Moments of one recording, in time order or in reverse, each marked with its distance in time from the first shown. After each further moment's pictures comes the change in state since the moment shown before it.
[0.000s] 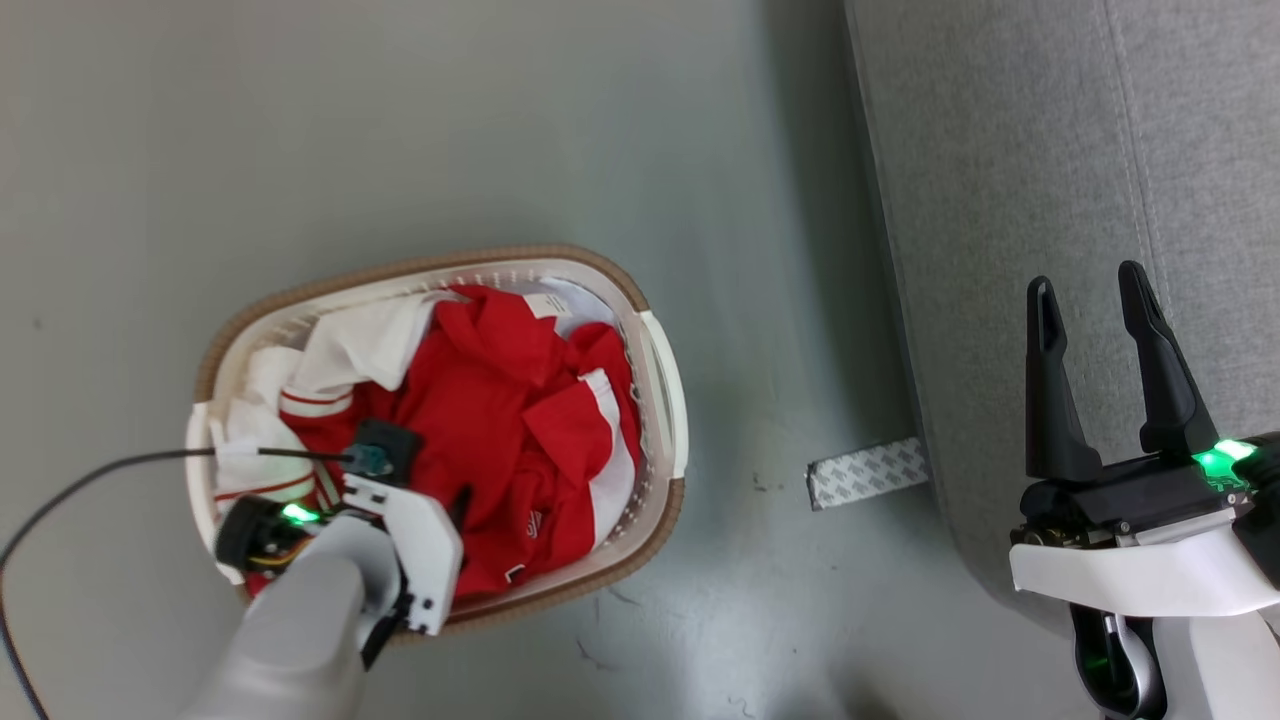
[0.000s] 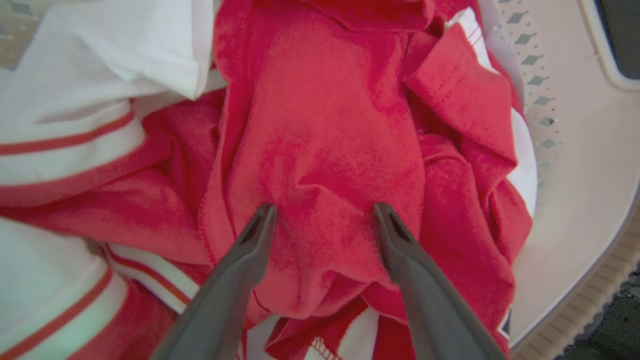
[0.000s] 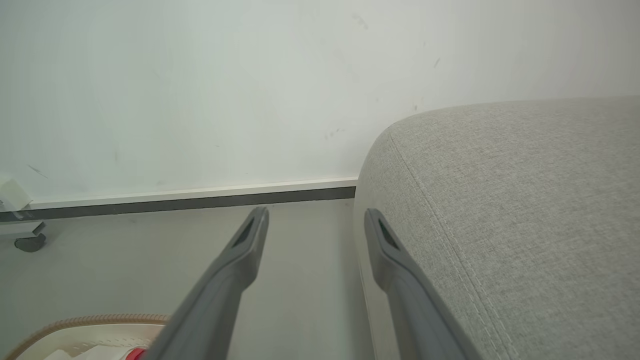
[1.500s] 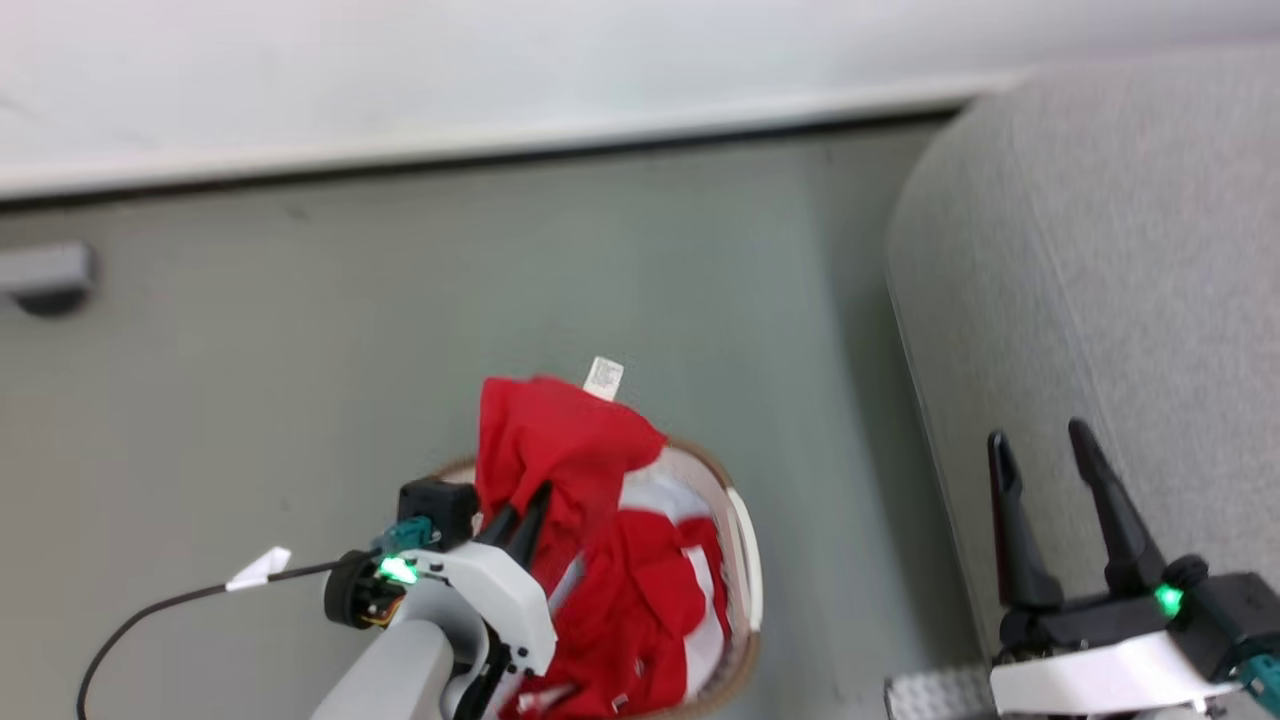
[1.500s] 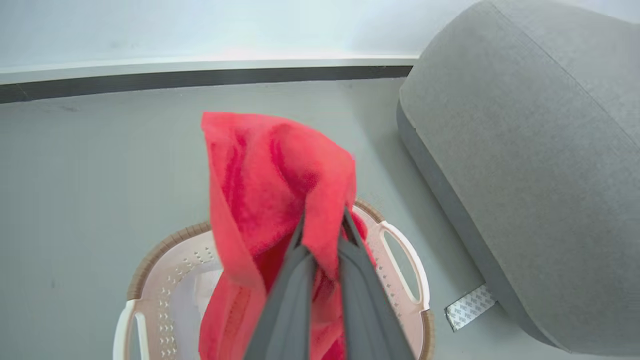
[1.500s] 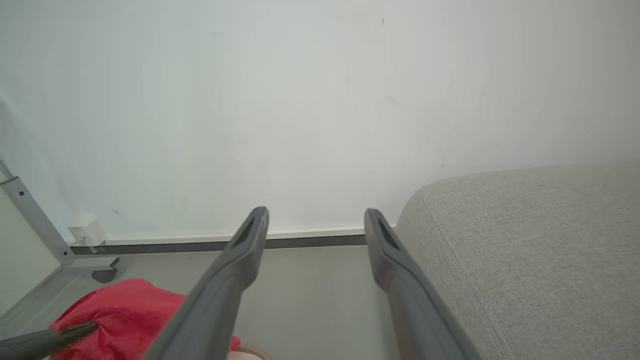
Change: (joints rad) left arm 0.172 -0.075 -0.034 -0.229 -0.217 -0.018 -0.203; right arm 0.162 0.001 0.001 0.097 -0.034 0.000 0.000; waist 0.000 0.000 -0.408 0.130
